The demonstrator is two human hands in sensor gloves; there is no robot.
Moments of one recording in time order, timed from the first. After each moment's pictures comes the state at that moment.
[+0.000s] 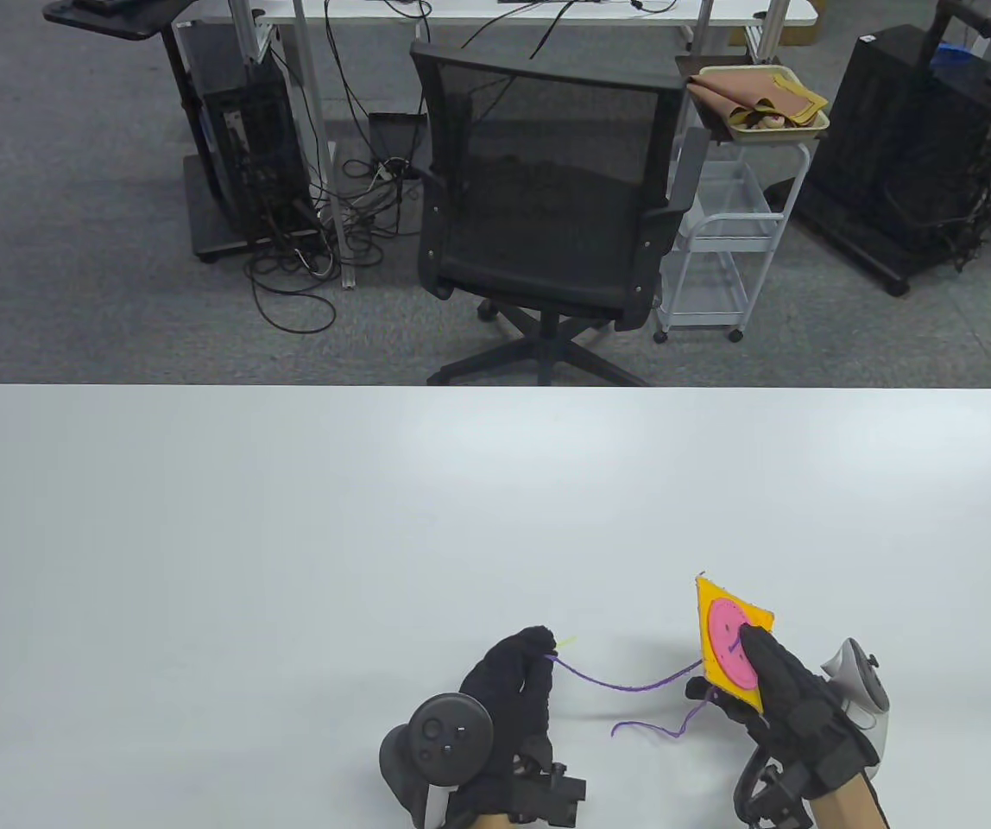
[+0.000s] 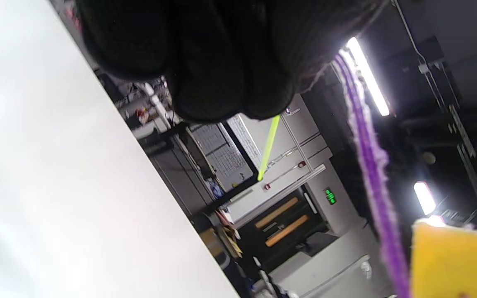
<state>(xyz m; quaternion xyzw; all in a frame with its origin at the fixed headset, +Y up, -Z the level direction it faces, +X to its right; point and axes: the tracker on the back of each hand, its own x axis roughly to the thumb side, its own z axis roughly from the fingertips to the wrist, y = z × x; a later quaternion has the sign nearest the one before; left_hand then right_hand) -0.050 -0.718 -0.253 0.15 -0.04 0.52 0.84 0.261 -0.746 -0.294 0.09 0.21 0.48 0.85</state>
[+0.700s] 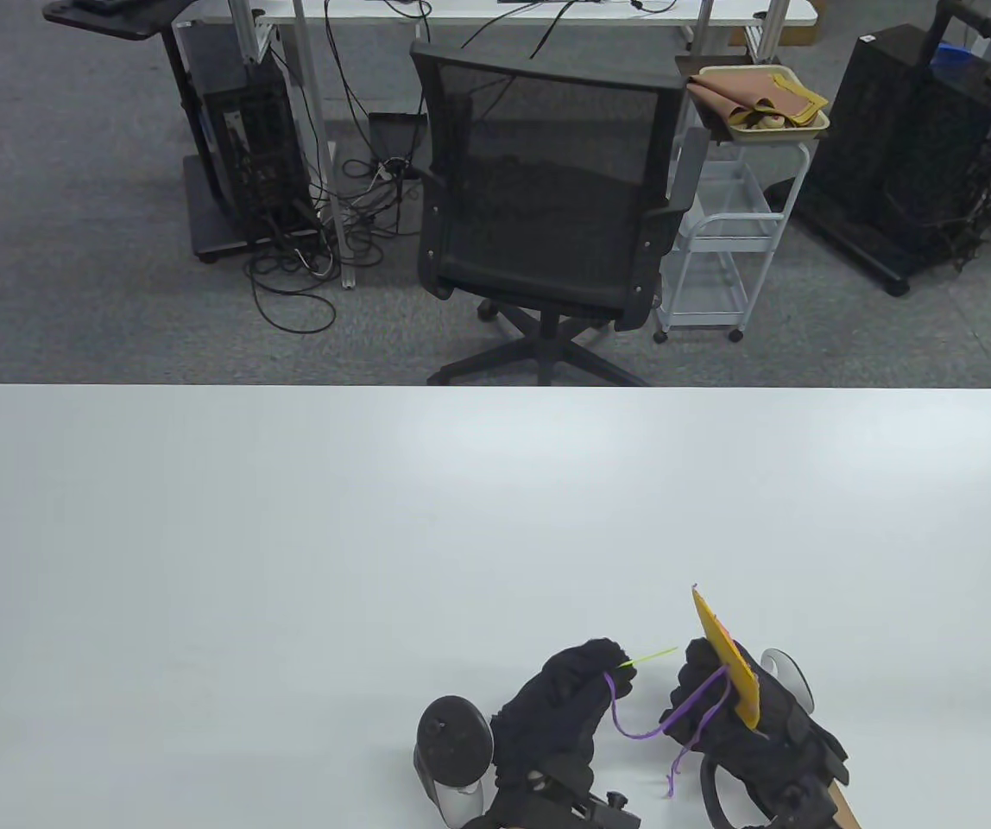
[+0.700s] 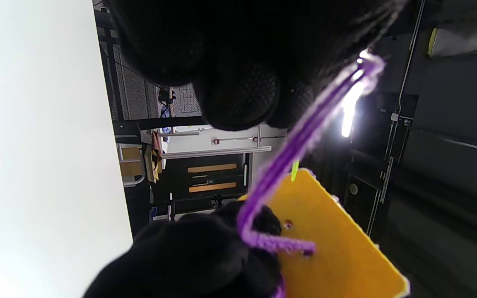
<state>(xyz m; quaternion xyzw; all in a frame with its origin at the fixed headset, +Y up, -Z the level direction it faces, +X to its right) -0.013 -0.723 -0.250 0.09 -0.14 0.70 0.70 0.219 -0.757 -0.283 0.16 0.35 0.25 0.89</state>
